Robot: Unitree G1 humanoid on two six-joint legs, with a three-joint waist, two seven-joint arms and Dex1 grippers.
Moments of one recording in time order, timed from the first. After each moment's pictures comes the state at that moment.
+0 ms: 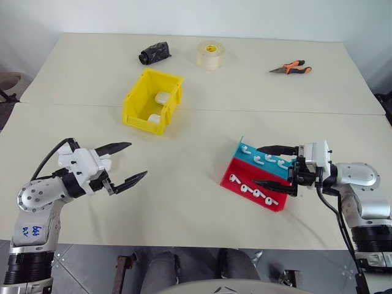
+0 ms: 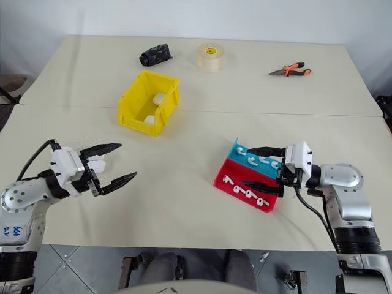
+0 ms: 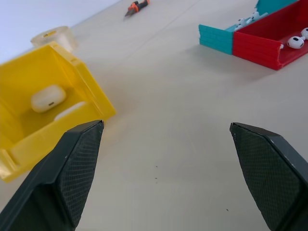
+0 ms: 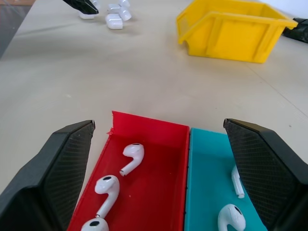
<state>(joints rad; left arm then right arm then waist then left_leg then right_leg) -0.08 0.68 0.26 -0.10 -0.38 -0.07 -0.93 -0.30 -0.67 -0.09 0.13 0.49 -0.07 1.35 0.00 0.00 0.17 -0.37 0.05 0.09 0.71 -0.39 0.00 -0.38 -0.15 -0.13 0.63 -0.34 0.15</state>
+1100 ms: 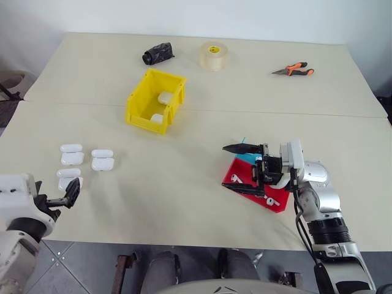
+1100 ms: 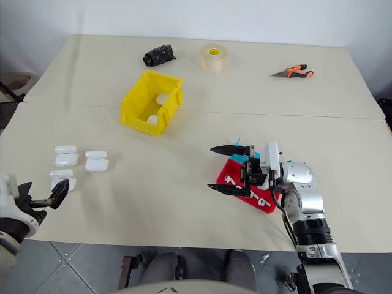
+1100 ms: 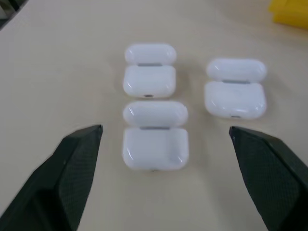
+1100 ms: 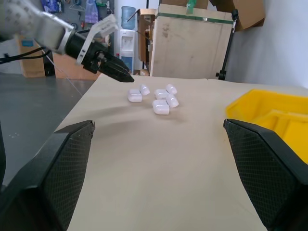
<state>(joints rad) 0.19 0.59 0.82 -0.79 -0.76 1.23 0.03 -0.42 -0.42 0.01 0.11 0.56 -0.06 1.43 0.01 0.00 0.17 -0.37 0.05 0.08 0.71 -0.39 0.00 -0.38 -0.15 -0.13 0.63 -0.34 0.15</state>
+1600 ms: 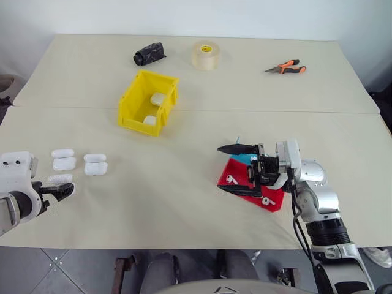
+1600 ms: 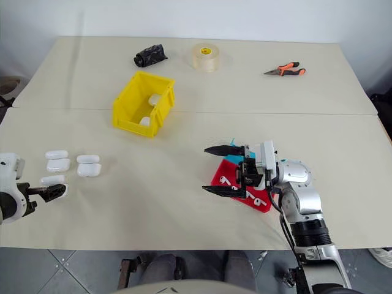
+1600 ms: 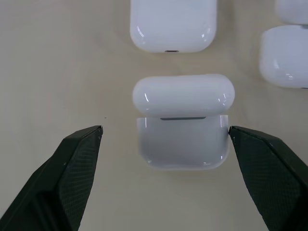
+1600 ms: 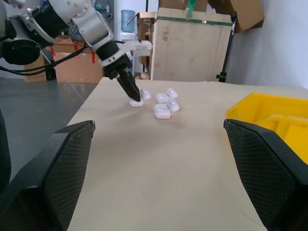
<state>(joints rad) -0.08 0.86 0.72 -0.39 -0.99 1.61 0.26 -0.37 -0.42 0.03 0.02 0.57 -0.02 1.39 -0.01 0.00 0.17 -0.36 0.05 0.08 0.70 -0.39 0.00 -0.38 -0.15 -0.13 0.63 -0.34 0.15</state>
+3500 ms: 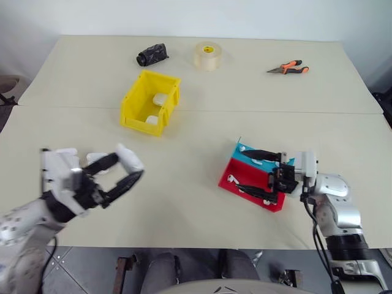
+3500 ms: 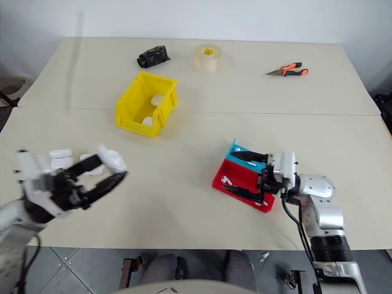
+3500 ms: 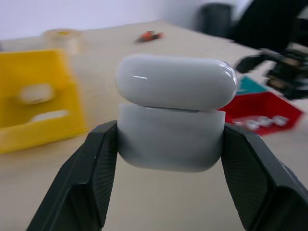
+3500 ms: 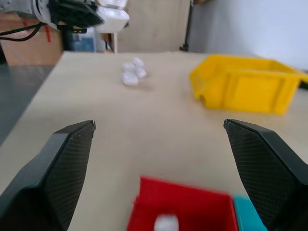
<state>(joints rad) 0.13 0.58 0.35 -0.60 -0.68 0.37 -0.78 -0.21 -0.54 -0.10 0.03 0.55 -0.09 1.32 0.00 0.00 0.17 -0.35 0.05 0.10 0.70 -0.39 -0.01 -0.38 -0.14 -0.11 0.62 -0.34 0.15</state>
